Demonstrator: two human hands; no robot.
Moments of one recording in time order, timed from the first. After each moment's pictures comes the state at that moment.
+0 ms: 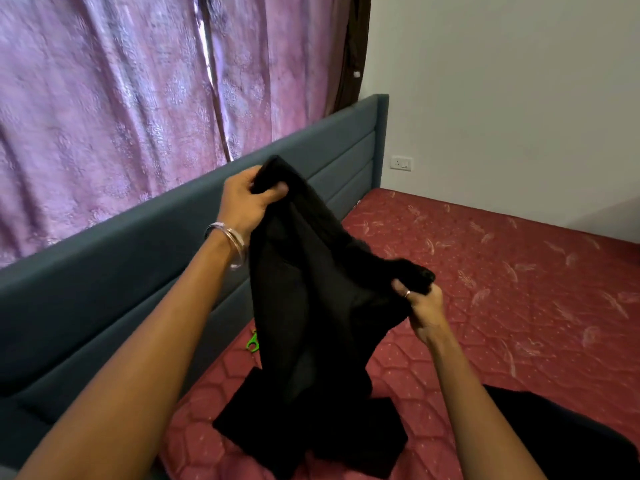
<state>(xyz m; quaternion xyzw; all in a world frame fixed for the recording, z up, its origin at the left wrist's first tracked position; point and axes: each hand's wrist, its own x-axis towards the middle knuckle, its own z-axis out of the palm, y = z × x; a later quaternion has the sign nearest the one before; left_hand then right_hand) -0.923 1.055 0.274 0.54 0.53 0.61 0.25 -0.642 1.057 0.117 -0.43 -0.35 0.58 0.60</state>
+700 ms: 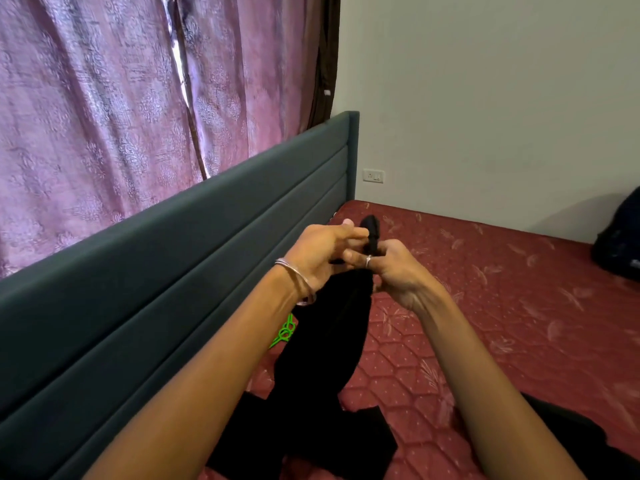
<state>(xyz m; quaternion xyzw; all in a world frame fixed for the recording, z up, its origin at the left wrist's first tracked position) -0.816 1.031 0.276 0.43 0.46 0.47 0.61 -0.678 1.044 0.240 -0.42 -0.56 0.58 0.41</state>
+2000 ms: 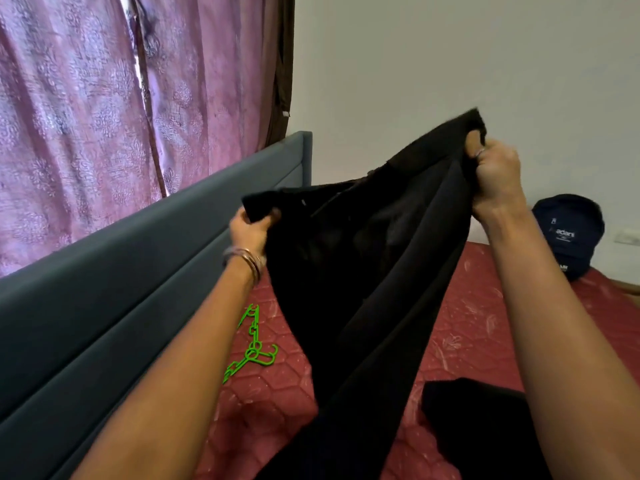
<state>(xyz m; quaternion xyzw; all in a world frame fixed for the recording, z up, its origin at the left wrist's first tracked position) -0.888 1.117 0.250 0.38 0.40 0.71 0.44 -0.589 1.039 0.384 -0.41 -0.45 0.32 0.73</state>
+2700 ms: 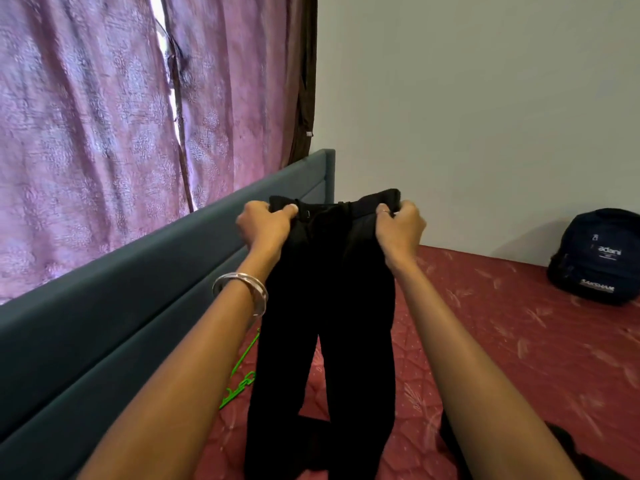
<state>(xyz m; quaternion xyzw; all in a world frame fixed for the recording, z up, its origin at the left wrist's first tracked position) -0.866 1.067 0.320 0.43 0.66 0.58 0.20 -0.675 1.073 0.306 -0.62 -0.47 0.15 0.62</state>
